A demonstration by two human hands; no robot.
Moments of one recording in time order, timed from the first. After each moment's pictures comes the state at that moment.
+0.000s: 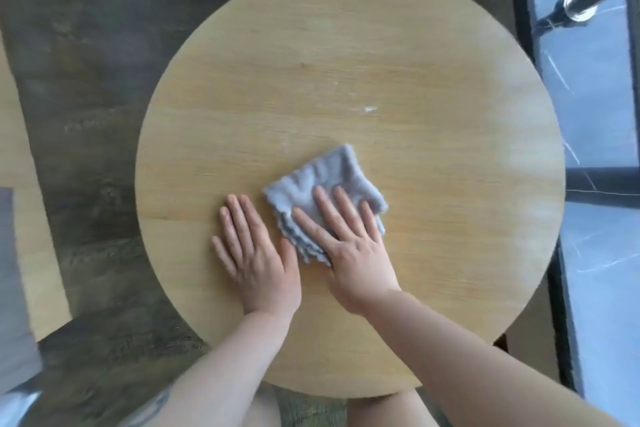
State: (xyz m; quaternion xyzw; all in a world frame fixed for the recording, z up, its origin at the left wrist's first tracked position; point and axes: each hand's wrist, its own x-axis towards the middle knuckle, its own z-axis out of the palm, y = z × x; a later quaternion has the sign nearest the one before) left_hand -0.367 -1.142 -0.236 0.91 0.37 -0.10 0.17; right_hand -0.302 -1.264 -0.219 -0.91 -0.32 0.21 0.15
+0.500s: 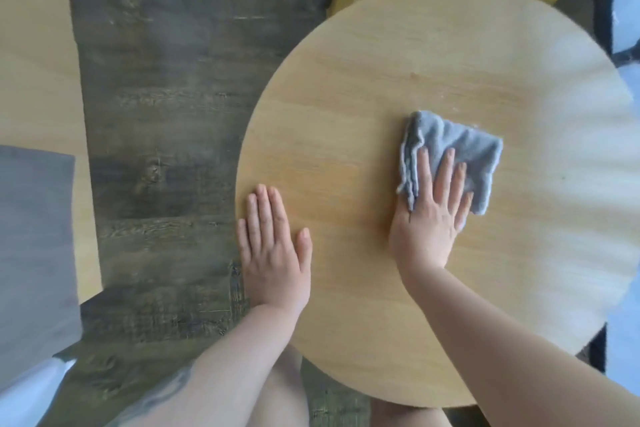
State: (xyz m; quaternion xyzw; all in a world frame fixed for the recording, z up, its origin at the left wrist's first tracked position) left_hand -0.403 -1.048 -0.240 0.93 0.31 -0.10 0.14; right_hand -0.276 -1.188 -0.223 -0.98 -0.01 0.17 0.13
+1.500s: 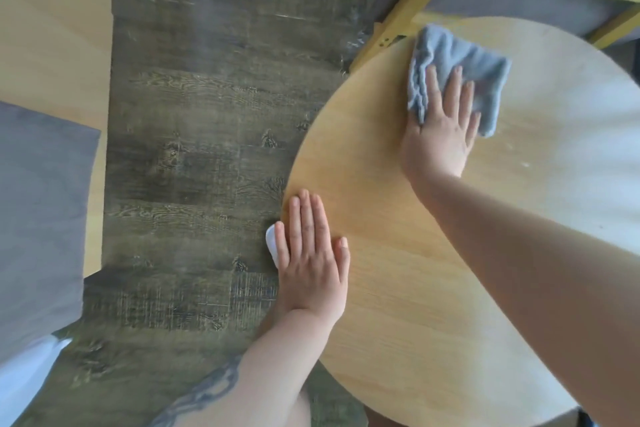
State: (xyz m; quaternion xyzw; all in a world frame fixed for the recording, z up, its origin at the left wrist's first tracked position) left_hand -0.400 -1.042 -0.239 0.93 0.32 -0.08 0.14; right_hand -0.182 -1.071 -0.217 -0.98 -0.09 0.16 0.10
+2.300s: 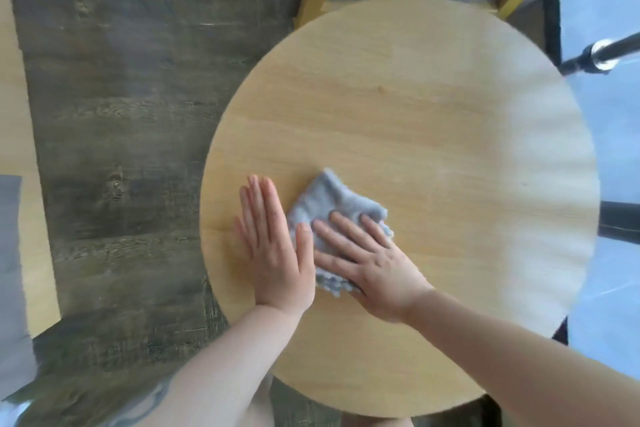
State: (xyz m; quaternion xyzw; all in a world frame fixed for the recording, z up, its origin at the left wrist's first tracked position) left_hand -0.352 -1.066 -0.224 0.89 0.31 0.01 0.32; right_hand -0.292 -1.217 -0.216 -0.83 -0.51 0.22 0.07
